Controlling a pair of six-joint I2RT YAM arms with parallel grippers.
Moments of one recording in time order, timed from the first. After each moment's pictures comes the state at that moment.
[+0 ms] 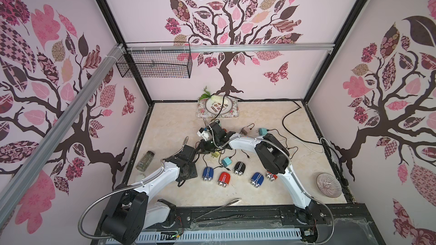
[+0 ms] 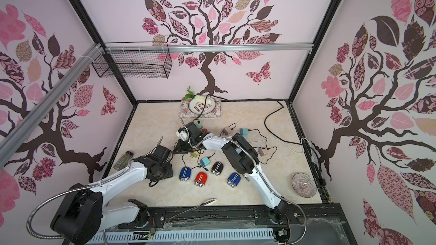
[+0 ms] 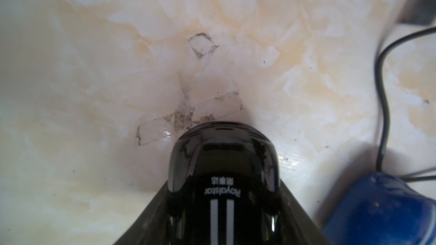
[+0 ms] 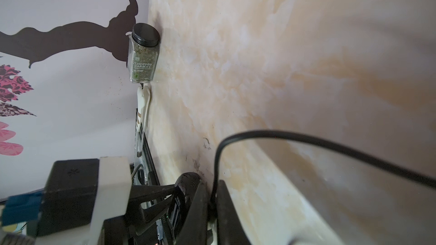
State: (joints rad) left arm -0.41 1.24 0.57 -0.67 -0.10 -0.63; right arm 0.83 2.37 1.74 -0.12 -0.69 0.75
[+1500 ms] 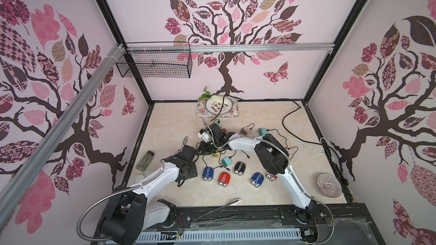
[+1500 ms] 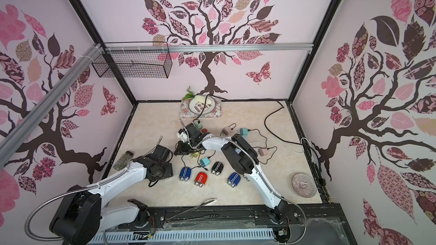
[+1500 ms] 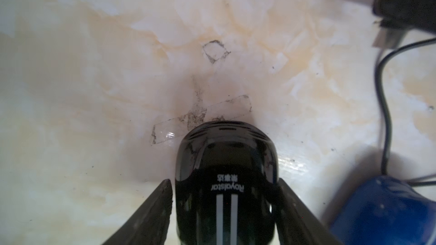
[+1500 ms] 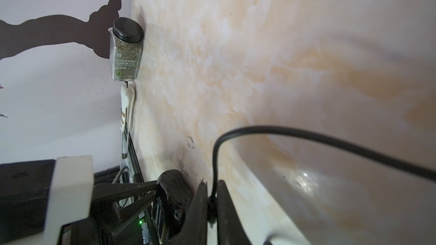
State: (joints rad) left arm -0.41 1.20 0.58 -0.70 -0.15 -0.63; right arm 0.84 2.38 1.74 -0.16 -0.65 0.70
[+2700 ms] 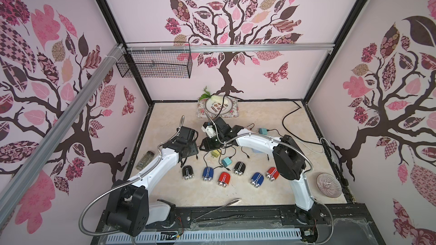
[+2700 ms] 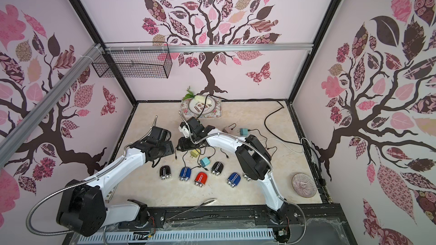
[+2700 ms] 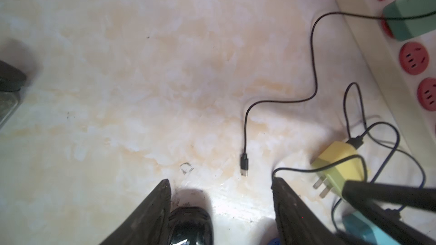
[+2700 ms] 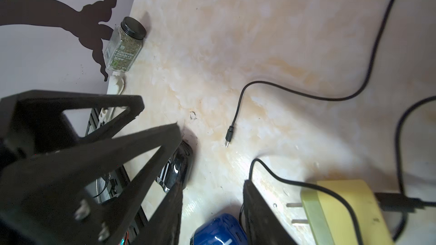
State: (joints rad) left arm -0.33 1.34 0.89 -0.61 -0.21 -0.57; right arm 0.85 2.11 1.69 -0.43 -0.40 0.49
